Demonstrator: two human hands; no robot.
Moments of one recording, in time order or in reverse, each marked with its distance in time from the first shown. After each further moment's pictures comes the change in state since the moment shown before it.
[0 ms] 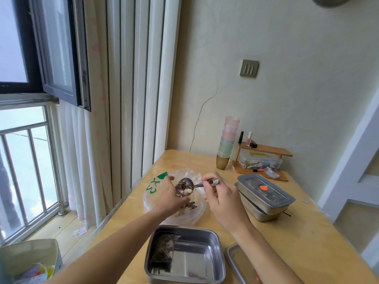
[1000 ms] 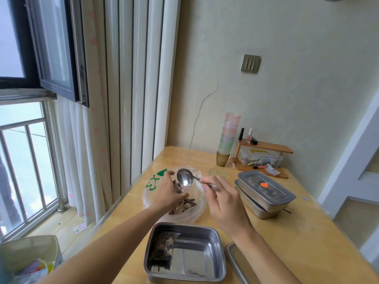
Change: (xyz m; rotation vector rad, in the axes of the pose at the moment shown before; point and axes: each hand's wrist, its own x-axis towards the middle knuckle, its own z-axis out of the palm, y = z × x) left_hand 0.004 -0.001 -0.002 0.074 0.046 0.091; right_hand -0.012 0.002 0.004 -0.060 0.080 -0.136
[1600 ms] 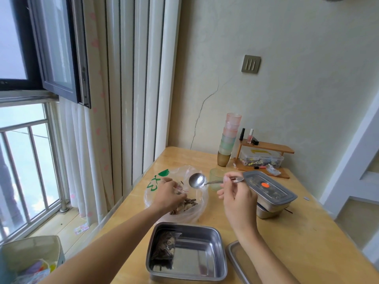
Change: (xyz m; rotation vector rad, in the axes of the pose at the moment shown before) left_hand 0.001 -0.005 -0.008 0.208 -0.037 -0.037; right_hand -0.004 0.010 -0.003 0.073 0.257 0.391
